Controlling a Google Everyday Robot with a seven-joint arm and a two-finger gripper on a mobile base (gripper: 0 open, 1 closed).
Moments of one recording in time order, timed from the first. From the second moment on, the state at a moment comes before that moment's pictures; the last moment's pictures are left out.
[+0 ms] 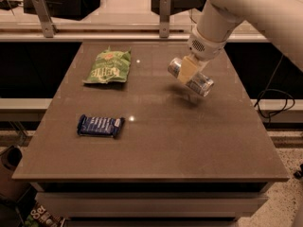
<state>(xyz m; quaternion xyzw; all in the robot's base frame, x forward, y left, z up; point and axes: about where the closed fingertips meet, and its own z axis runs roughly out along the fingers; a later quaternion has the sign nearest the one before) 0.626 -0.120 0.877 -0.38 0.91 0.03 0.15</state>
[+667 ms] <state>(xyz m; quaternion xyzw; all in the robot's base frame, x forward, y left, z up) 0.637 -0.144 0.914 -0.38 0.88 0.08 0.26</state>
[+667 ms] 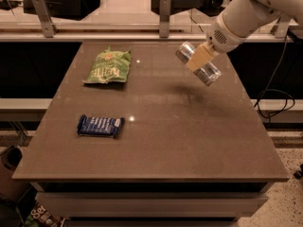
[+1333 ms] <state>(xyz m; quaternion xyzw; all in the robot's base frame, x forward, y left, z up) 0.653 -0.146 0.935 -0.38 0.84 0.14 0.35</state>
